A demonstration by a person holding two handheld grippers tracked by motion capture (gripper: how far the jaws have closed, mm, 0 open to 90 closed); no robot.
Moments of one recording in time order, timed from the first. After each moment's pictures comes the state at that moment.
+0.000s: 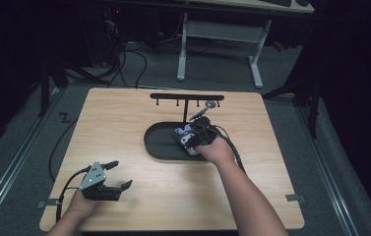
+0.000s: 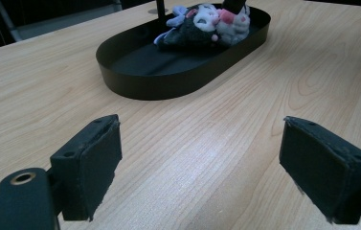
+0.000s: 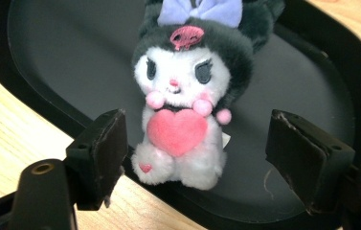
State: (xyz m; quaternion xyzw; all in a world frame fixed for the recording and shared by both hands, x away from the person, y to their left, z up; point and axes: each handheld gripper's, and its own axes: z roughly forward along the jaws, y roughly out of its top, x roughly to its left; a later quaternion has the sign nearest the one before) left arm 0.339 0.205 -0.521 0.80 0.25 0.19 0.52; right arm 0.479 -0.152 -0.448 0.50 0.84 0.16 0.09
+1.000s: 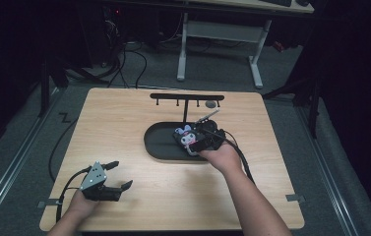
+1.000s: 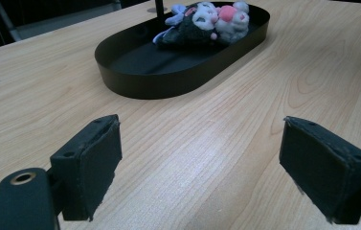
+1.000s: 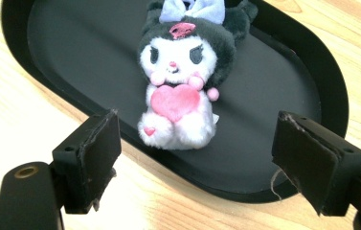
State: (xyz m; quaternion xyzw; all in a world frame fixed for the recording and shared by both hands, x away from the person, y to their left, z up) left arm 0.338 0.204 -0.521 0.80 0.25 0.19 0.52; right arm 0.445 -0.164 -0.432 0.50 0.83 0.20 0.13
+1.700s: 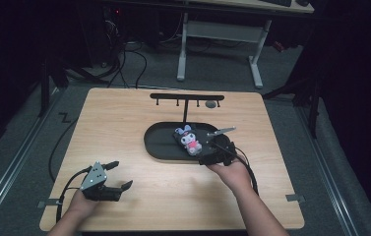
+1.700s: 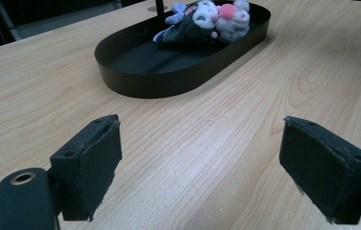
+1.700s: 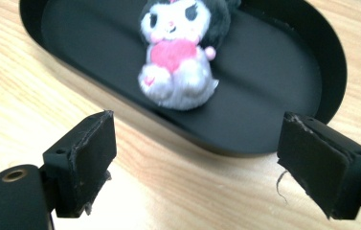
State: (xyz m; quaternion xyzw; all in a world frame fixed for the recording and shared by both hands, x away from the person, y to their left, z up) left arm 0.338 0.204 -0.521 0.80 0.25 0.19 0.51; right arm 0.399 -0.195 -0.451 0.50 0.81 0.27 0.15
